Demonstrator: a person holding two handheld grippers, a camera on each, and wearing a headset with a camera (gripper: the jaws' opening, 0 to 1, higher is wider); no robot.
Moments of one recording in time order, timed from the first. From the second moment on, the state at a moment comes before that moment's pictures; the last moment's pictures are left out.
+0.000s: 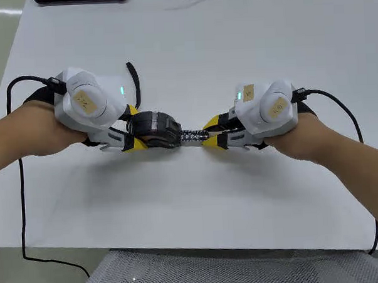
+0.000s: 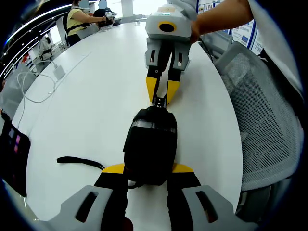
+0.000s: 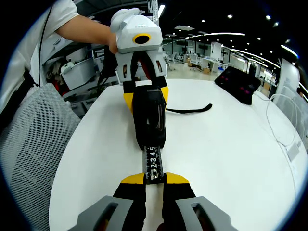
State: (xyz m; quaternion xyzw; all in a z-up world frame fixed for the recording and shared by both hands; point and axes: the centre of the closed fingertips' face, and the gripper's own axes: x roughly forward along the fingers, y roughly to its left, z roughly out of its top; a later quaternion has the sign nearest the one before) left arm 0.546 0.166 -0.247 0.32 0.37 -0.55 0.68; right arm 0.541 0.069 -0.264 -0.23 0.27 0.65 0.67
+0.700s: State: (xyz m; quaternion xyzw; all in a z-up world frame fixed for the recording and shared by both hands) left arm 0.546 0.165 -0.247 0.31 0.37 -0.54 0.68; right arm 0.539 0.053 -0.262 -0.25 0.28 0.64 0.67
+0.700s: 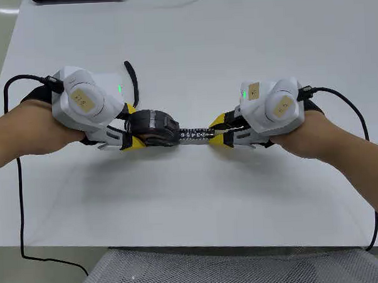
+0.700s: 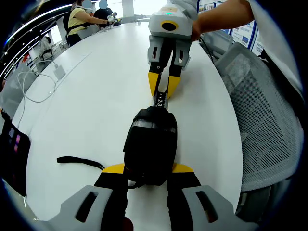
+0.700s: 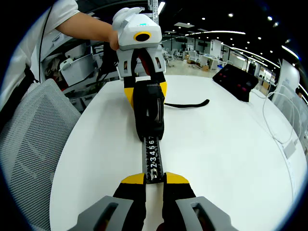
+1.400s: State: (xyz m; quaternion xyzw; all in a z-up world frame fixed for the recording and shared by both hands) left arm 0.545 0.164 -0.247 0.31 0.37 -0.55 0.68; right arm 0.542 0.036 -0.263 -0.26 0.29 0.63 0.67
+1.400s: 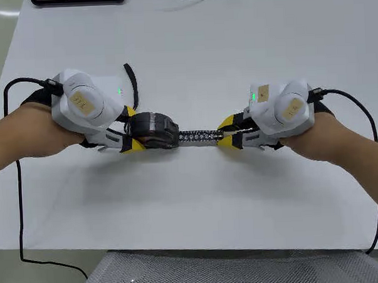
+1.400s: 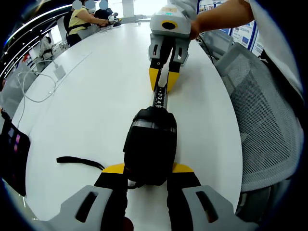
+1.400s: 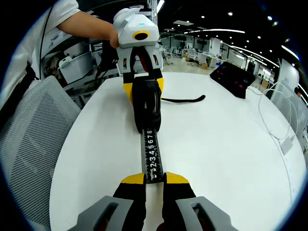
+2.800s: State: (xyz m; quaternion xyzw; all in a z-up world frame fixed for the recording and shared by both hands) left arm 0.546 0.164 -0.247 0.31 0.37 -0.55 0.68; right arm 0.545 -0.004 -0.261 -0.26 0.30 0.61 0.68
